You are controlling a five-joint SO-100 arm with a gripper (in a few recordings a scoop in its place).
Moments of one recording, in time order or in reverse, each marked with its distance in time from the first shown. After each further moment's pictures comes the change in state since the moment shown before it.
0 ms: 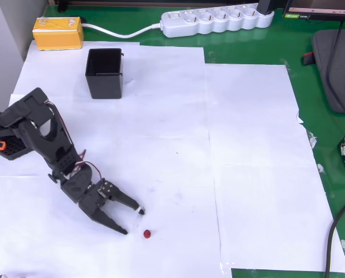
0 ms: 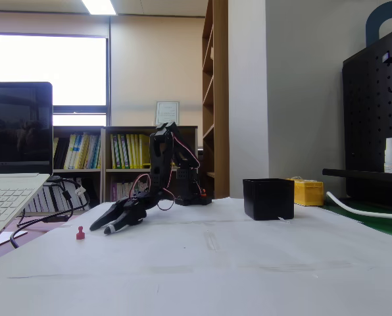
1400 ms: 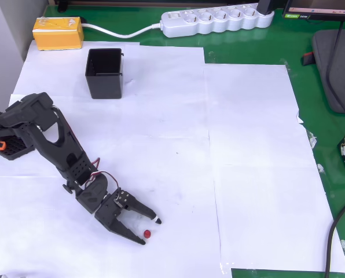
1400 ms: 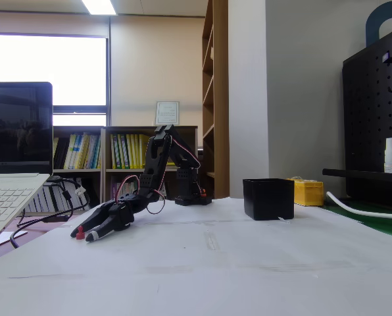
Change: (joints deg) arm -1.8 3.8 13.4 9.5 -0.5
